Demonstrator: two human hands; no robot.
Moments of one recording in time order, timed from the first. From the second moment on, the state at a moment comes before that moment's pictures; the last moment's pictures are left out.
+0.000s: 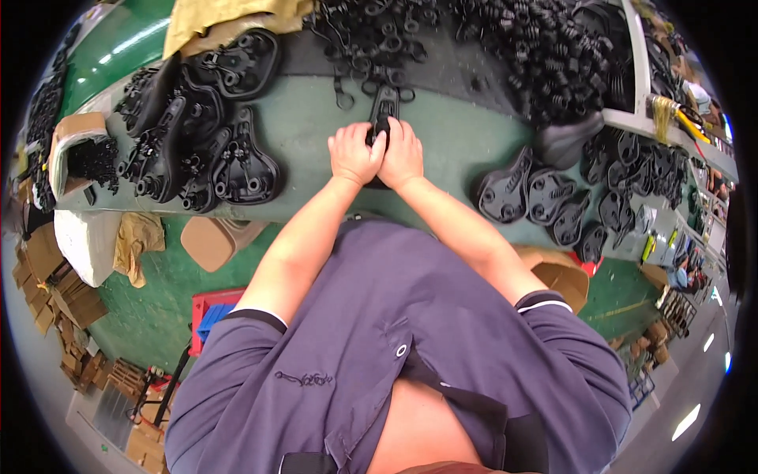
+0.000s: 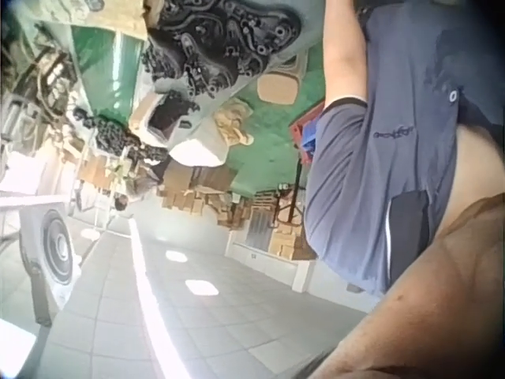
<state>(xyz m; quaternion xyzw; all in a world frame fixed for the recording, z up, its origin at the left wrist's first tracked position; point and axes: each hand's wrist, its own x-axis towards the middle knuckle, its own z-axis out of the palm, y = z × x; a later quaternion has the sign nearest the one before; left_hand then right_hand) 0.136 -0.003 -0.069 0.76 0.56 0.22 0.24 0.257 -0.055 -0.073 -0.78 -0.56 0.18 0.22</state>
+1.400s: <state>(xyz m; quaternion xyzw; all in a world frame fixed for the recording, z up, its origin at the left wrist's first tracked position) 0.055 -0.031 -0.107 0.40 0.66 0.18 0.61 0.507 -0.234 -0.052 -0.97 -0.19 0.11 -0.05</state>
